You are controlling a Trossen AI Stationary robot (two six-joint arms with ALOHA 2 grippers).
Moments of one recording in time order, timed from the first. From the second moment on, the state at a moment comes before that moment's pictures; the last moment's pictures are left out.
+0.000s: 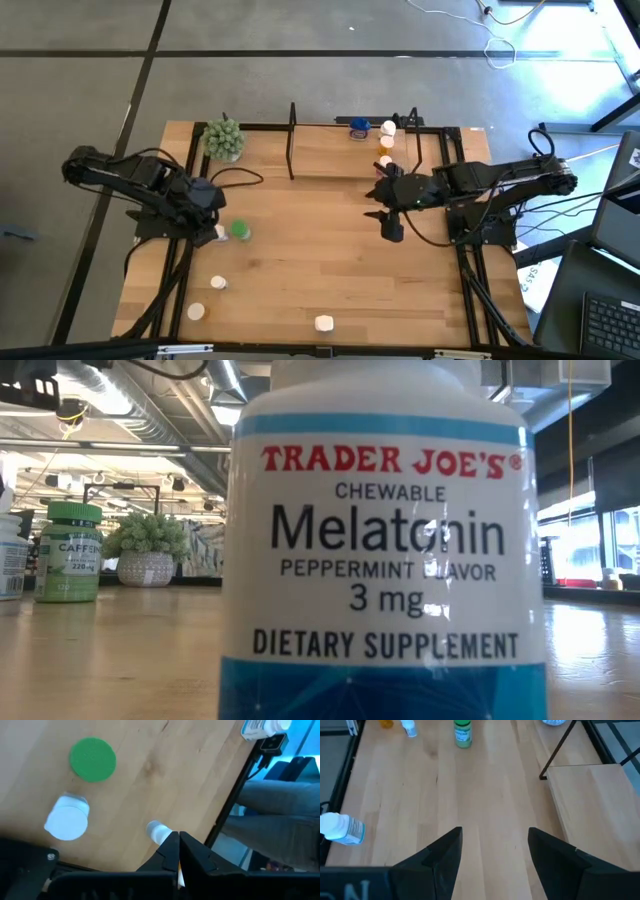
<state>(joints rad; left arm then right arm) -0.26 0.80 0.97 -1.13 0.22 -0.97 0.20 1.27 1.29 -0.79 0.23 0.20</state>
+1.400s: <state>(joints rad) -0.28 0.93 0.97 -1.14 -0.02 -1.28 0.19 1.28 1.29 -0.79 0.08 0.22</state>
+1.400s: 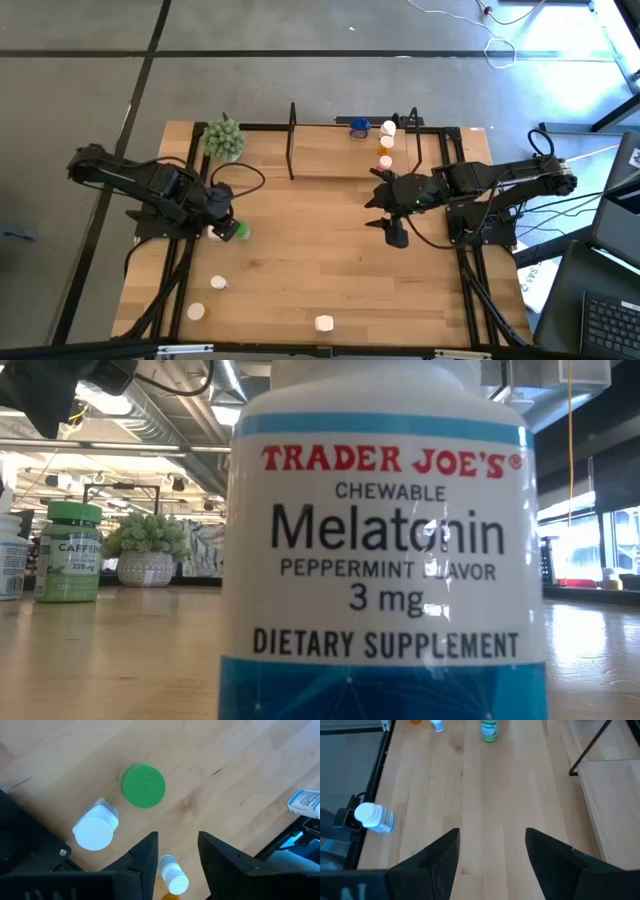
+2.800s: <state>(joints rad) -0.22 0.97 0.97 -1.11 -0.03 -1.25 0.11 1.44 1.29 -0.58 0.03 0.04</state>
